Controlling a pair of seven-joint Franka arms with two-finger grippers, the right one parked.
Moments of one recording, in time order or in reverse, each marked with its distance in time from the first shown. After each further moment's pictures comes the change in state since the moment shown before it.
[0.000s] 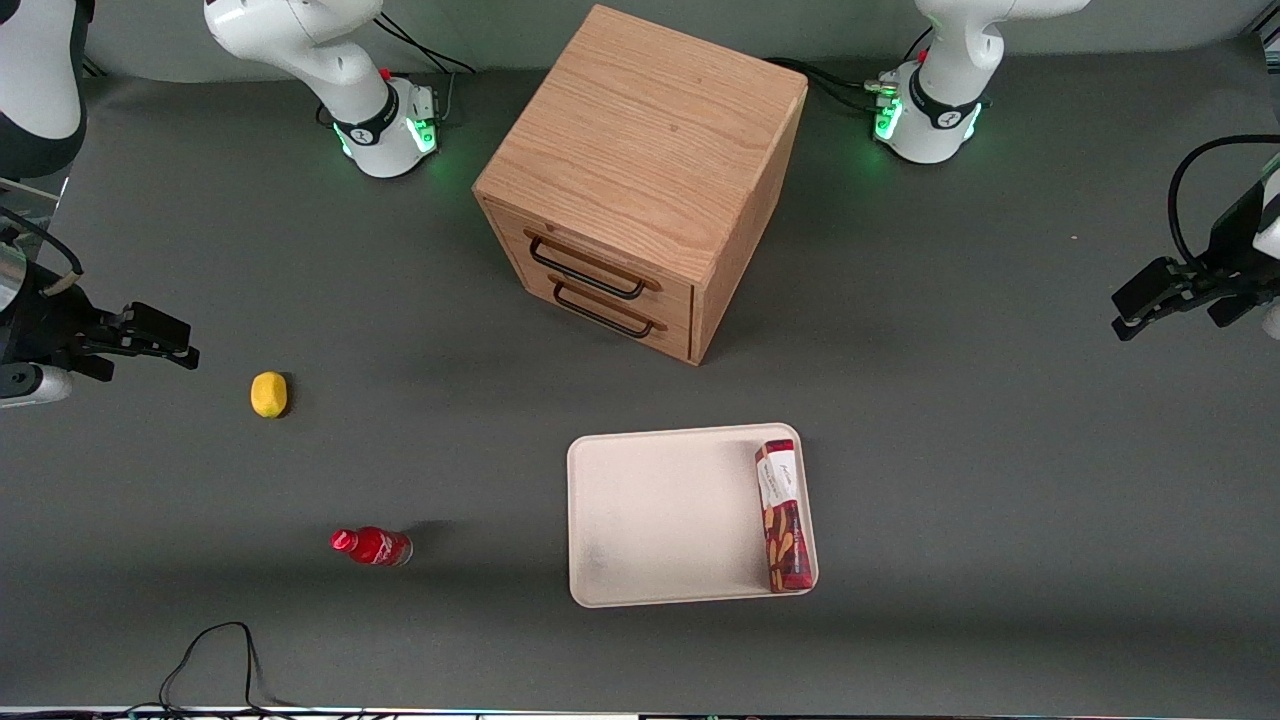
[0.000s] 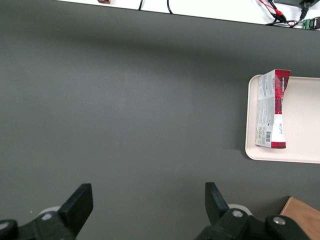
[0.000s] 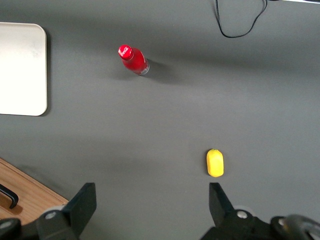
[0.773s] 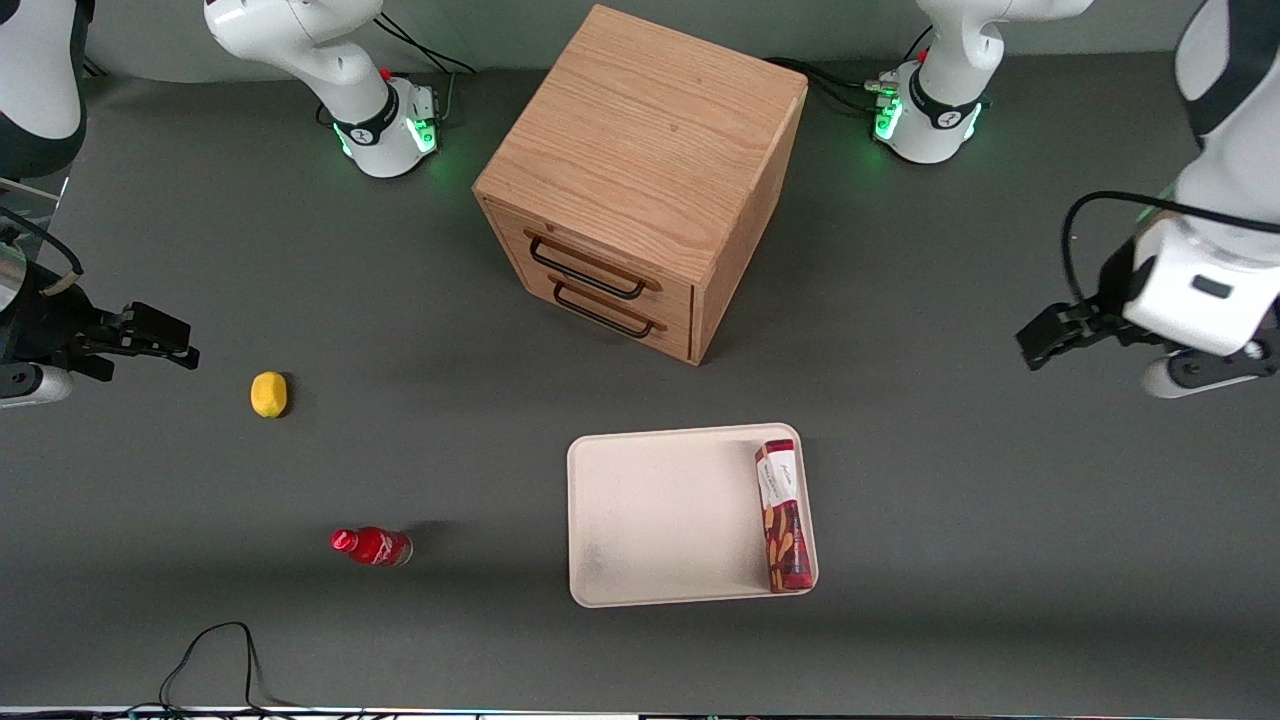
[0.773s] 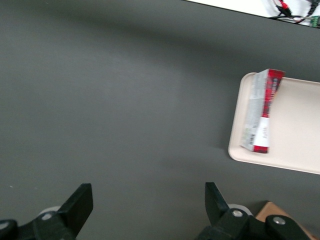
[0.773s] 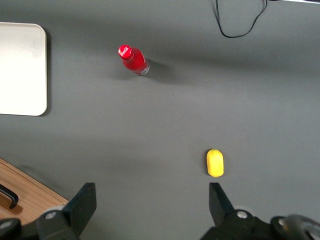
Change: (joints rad) arm -0.038 0.126 -0.071 0.133 0.046 -0.080 -0.204
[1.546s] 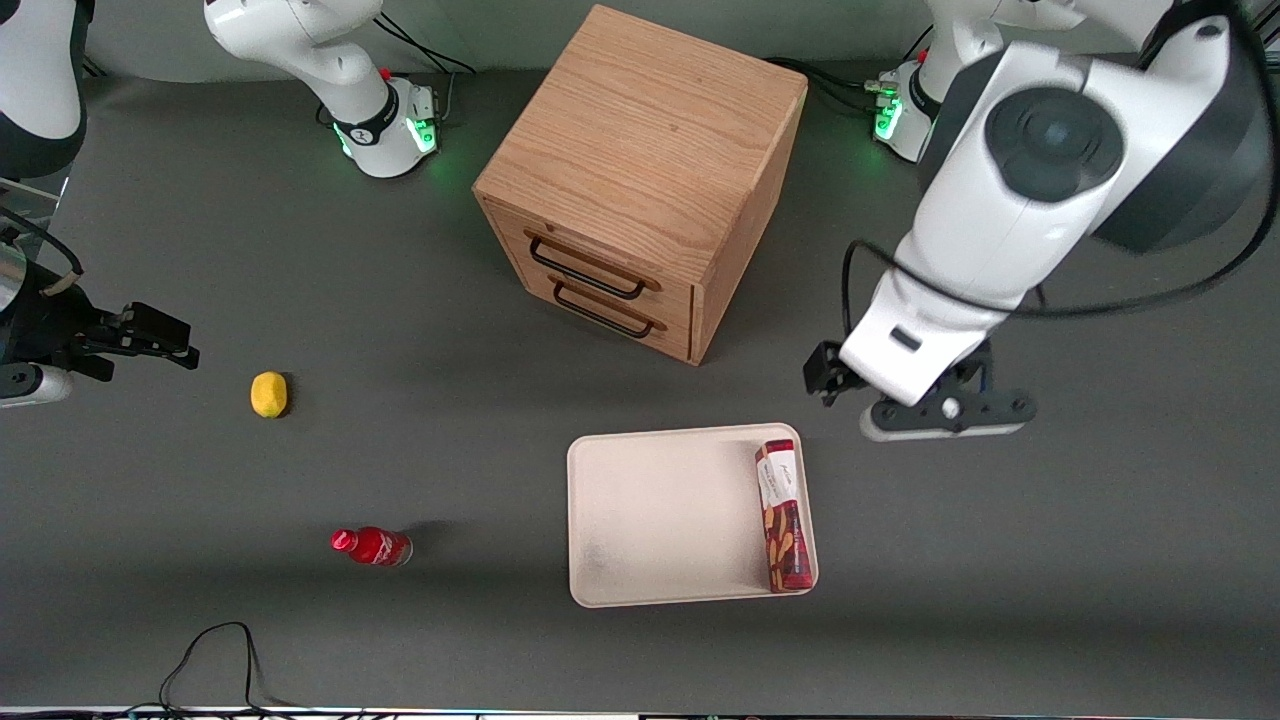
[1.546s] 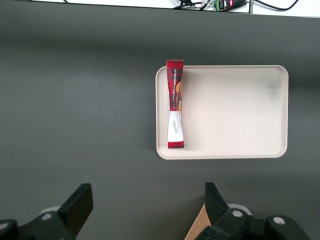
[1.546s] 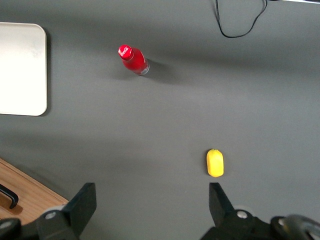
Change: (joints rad) arm -0.303 0.310 -0.008 0.392 0.013 -0.060 -0.132
